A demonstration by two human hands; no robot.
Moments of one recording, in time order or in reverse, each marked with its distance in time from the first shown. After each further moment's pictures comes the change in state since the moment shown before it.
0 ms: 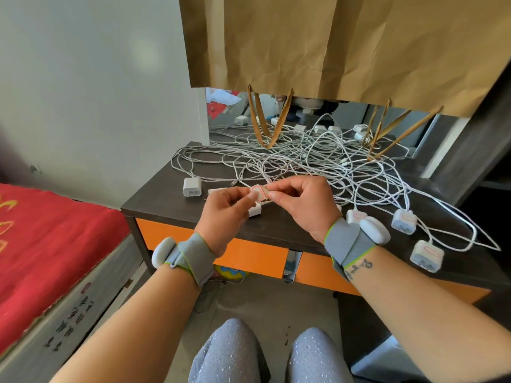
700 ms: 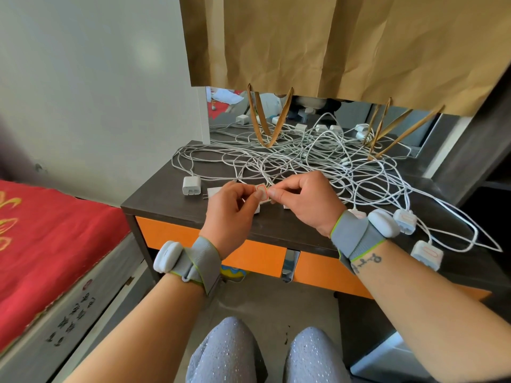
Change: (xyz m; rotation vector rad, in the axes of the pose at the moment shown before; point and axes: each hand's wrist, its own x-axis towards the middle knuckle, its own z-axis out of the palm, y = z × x) left_hand -0.012 0.011 0.015 0.536 0.163 0.210; right_hand 0.004 -0.007 -0.015 -0.093 -0.135 -0.025
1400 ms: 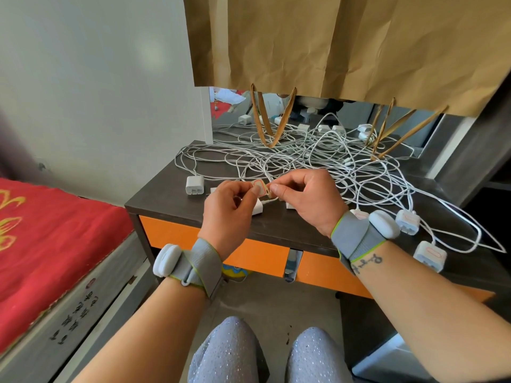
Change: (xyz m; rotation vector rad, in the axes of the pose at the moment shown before) left_hand -0.005 0.012 -0.008 -0.057 0.073 -0.063; right_hand 0.000 -0.004 0.003 0.049 0.059 -0.017
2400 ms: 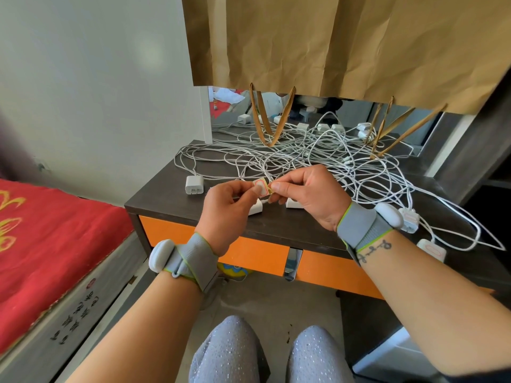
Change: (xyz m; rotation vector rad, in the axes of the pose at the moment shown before) left_hand 0.007 -0.004 -0.003 -0.225 -0.132 -0.102; right_hand 0.003 -0.007 -0.007 0.219 -0.156 0.142
